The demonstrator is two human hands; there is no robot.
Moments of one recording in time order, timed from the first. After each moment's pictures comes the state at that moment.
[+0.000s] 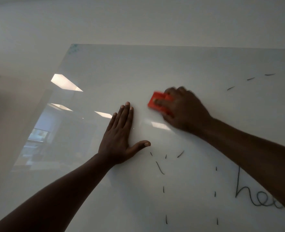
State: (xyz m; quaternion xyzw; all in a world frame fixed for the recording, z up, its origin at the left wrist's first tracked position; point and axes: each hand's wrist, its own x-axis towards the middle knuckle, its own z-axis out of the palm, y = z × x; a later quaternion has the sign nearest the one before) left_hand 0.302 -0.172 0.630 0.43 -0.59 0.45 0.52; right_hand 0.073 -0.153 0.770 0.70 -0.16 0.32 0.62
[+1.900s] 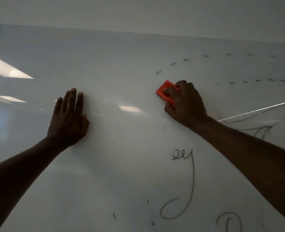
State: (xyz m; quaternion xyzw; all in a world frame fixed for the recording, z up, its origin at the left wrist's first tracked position) left_hand 0.270 -0.151 0.643 0.48 -0.55 0.49 0.47; right_hand -0.108 -0.136 0.737 0.62 -0.30 0.46 0.56
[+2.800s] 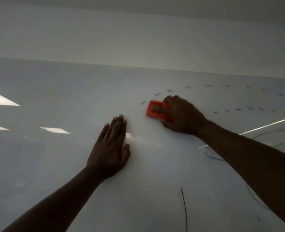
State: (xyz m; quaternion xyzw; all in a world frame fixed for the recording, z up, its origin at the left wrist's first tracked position) left_hand 0.117 -0.169 0.677 0.36 -0.64 0.49 0.48; right_hand -0.161 -0.147 0.818 0.66 -0.21 0.31 0.65
